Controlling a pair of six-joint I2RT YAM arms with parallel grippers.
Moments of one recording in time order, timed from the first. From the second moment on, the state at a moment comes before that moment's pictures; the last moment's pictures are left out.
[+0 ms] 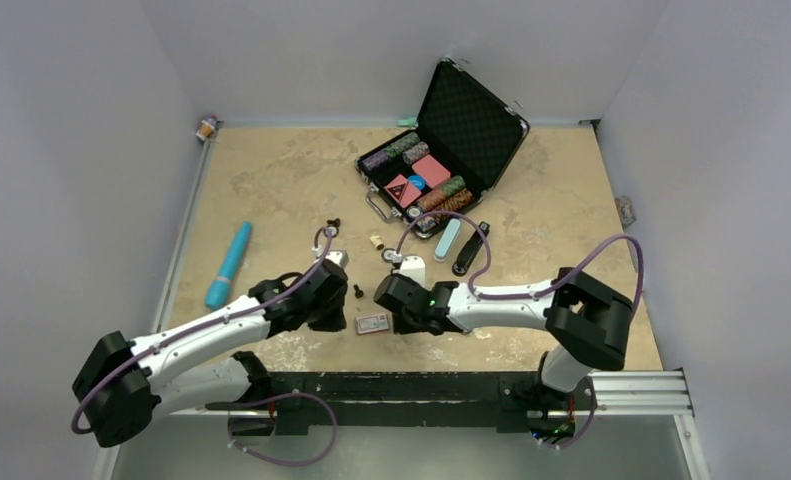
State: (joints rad) left arm -0.85 1.07 0.56 -0.57 -0.09 -0.76; right arm 1.17 1.64 0.88 -0.32 0.32 0.96
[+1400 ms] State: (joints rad) left arm -0.84 0.53 0.92 -1.03 -0.26 -0.44; right arm 1.17 0.63 0.90 -0.64 0.56 0.69
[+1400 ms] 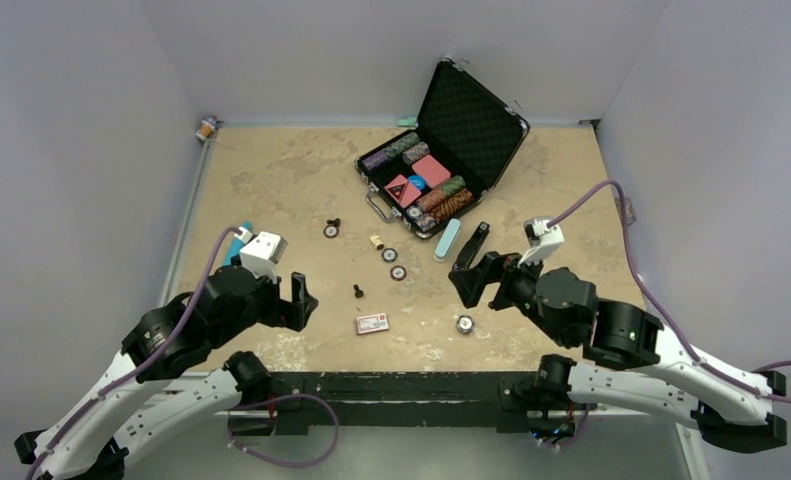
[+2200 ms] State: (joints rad) left arm -0.84 0.47 0.90 -1.03 -0.29 -0.44; right arm 1.17 0.35 0.89 -0.64 0.55 0.65
